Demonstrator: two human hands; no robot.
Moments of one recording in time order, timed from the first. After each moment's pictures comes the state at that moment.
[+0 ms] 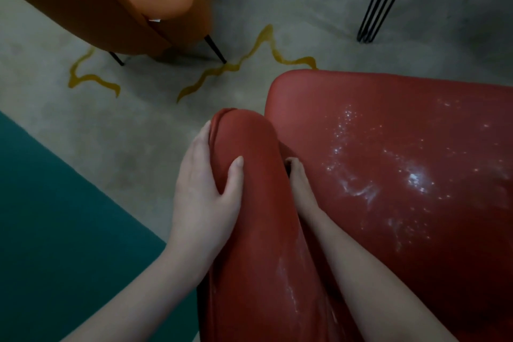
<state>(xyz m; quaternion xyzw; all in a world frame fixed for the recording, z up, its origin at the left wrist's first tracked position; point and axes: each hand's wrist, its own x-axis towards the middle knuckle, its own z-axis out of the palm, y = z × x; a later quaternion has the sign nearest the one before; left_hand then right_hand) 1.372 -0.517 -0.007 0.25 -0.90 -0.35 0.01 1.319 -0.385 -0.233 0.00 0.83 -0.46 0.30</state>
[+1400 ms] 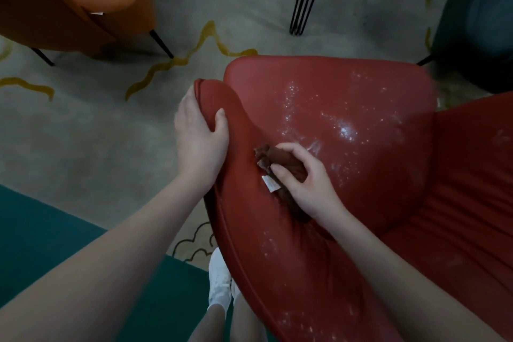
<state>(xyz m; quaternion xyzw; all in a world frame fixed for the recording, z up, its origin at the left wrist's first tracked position) 1.371 -0.522 -0.010 0.22 -0.88 -0.41 0.03 1.414 -0.336 -0.019 -0.01 0.80 -0.58 0.16</state>
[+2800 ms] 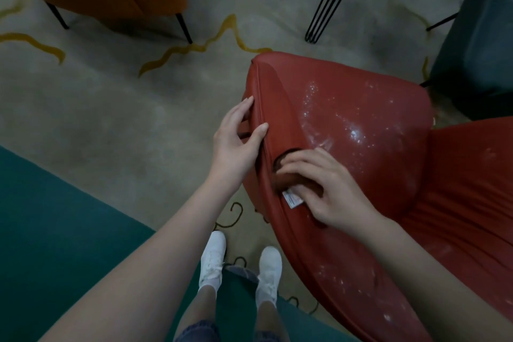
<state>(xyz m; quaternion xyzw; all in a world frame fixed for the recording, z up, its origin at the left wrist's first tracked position) 1.441 -0.554 -0.019 0.18 -0.76 -0.62 0.02 1.453 -0.368 0.033 -0.32 0.89 -0.30 0.14</state>
